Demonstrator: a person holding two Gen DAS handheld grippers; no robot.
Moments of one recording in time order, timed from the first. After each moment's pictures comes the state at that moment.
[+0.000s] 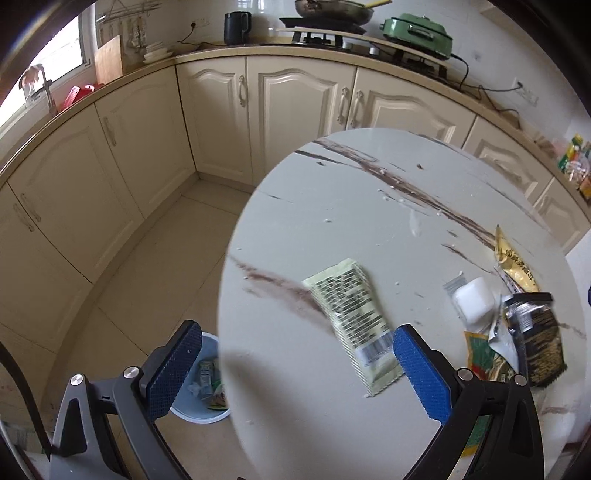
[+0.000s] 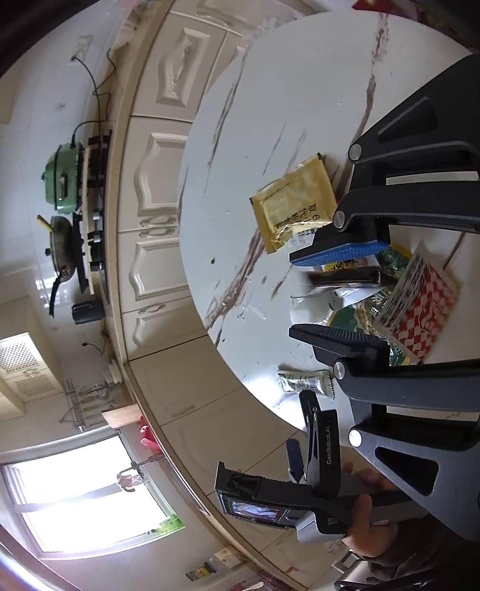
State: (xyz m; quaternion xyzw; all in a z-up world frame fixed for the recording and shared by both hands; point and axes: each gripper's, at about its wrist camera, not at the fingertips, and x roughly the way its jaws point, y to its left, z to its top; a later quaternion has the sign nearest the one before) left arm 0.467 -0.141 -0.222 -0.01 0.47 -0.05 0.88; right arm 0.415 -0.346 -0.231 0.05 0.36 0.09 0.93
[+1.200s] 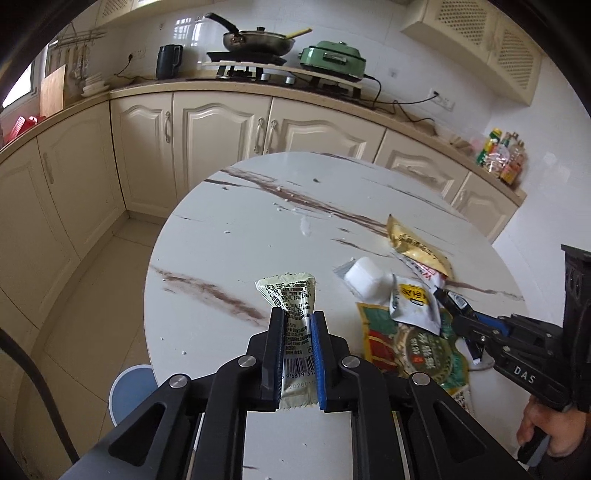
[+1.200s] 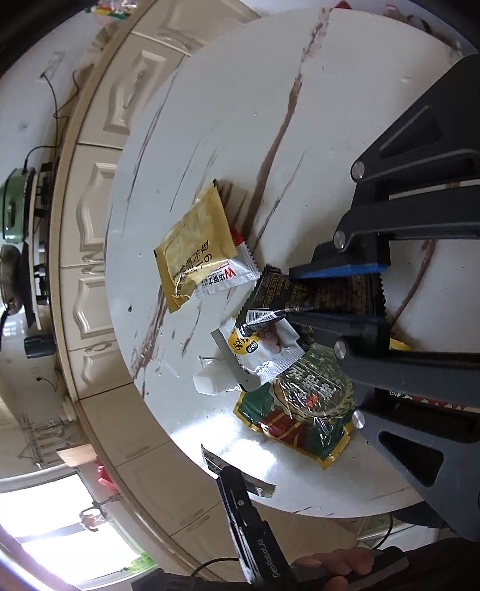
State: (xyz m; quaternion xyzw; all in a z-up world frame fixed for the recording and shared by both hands) left arm 0.410 -0.144 -0.204 -0.03 0.40 -0.20 0.89; right arm 0.402 -0.365 -0.301 0.04 0.45 0.03 0.89
